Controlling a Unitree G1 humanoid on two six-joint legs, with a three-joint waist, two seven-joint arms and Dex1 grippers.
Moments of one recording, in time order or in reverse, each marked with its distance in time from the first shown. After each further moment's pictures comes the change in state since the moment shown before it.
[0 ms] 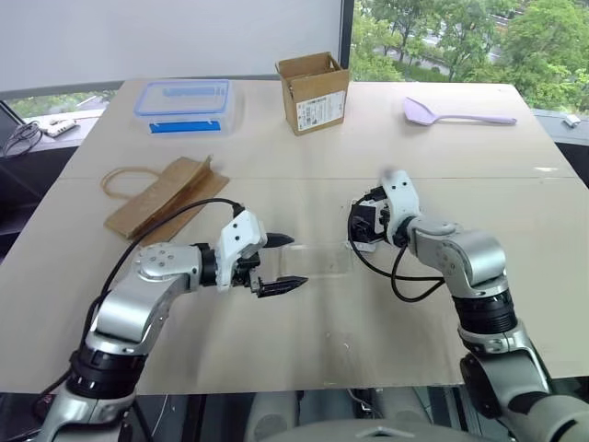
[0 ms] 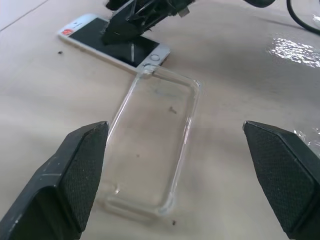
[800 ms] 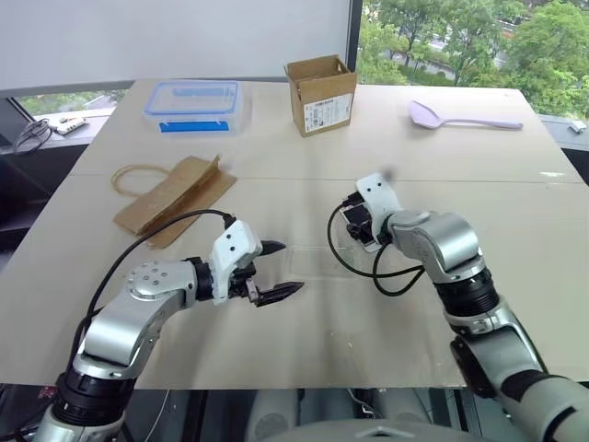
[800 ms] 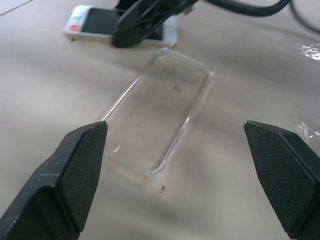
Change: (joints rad) left arm 0.088 0.013 0.025 -0.086 -0.039 0.037 0.130; right arm -0.072 -0.149 0.216 0.070 -0.100 0.009 0.095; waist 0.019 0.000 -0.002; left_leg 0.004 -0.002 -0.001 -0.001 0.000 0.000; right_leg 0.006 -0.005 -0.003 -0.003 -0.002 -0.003
